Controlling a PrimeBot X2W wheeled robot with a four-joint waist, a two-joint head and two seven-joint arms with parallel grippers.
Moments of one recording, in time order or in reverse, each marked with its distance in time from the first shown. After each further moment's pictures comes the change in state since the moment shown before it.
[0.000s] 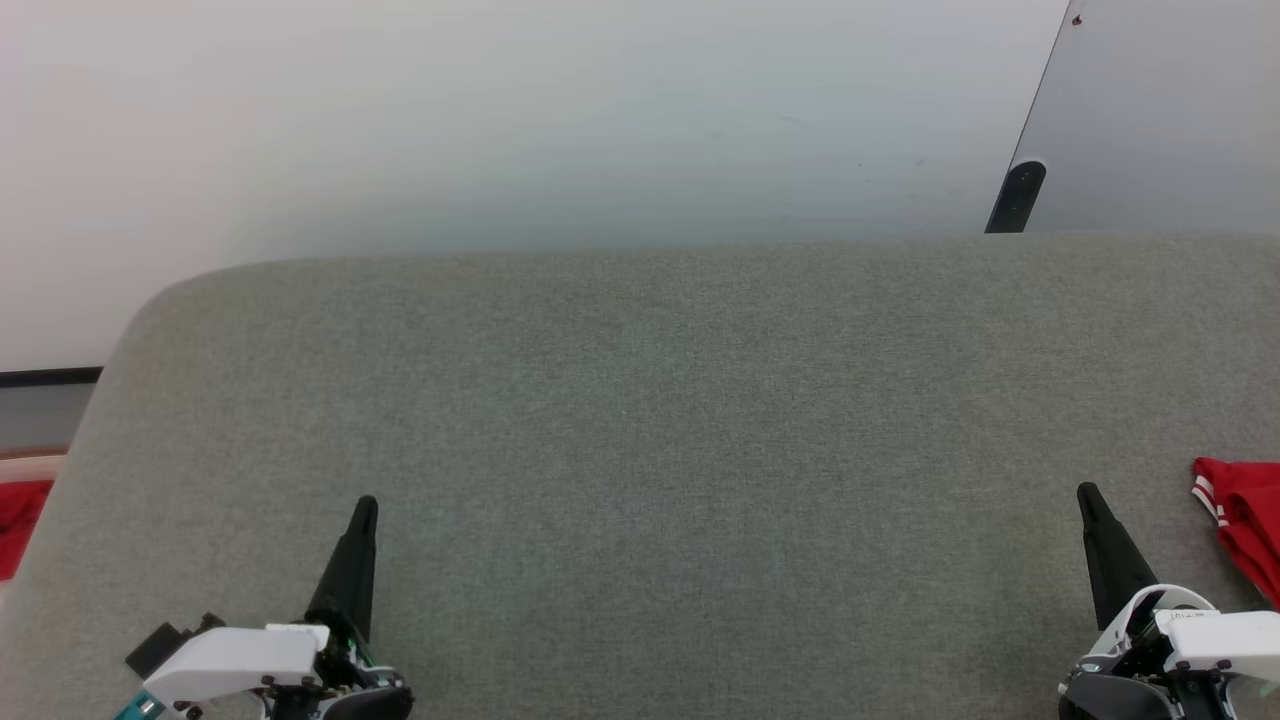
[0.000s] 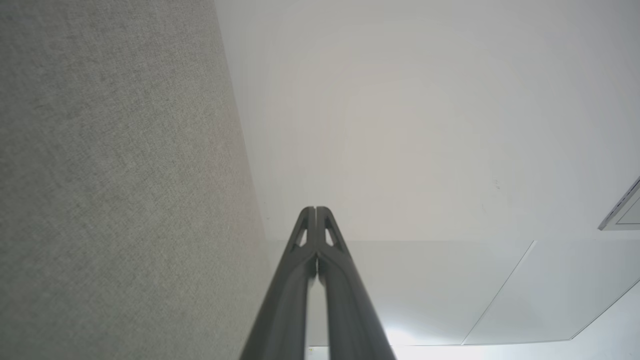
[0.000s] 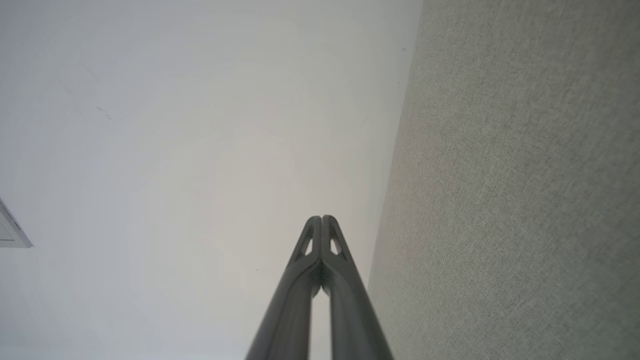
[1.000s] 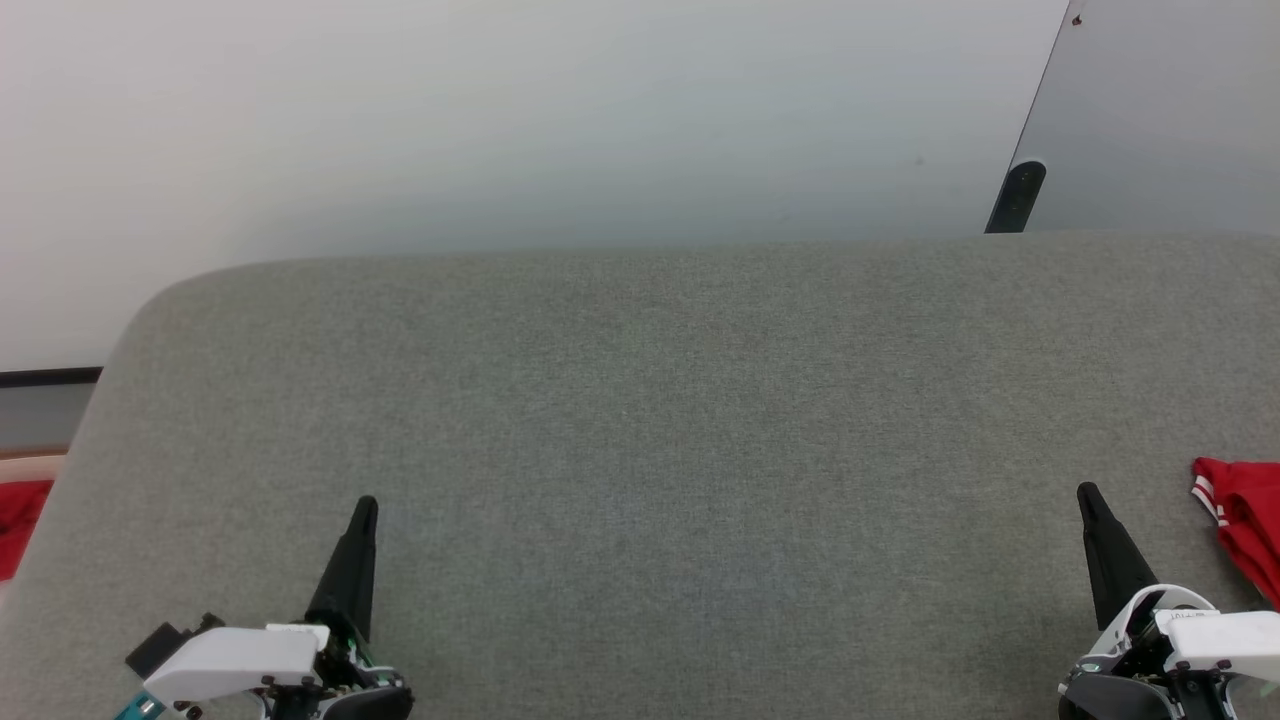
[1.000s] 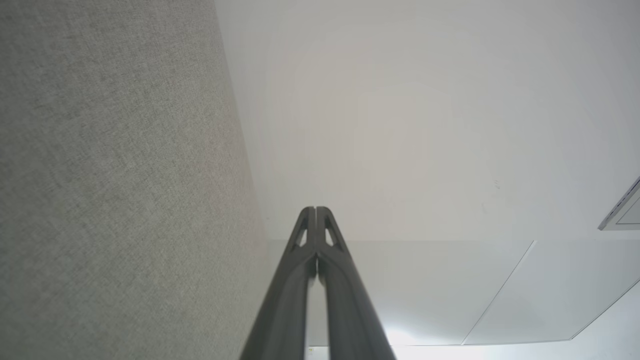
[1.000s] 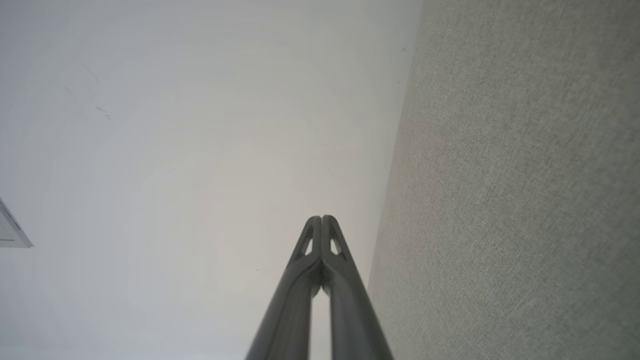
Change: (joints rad) left arm 0.000 0.000 0.000 0.000 0.000 0.000 0.000; right arm 0.000 0.000 0.000 0.000 0.000 0.000 0.000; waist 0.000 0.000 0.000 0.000
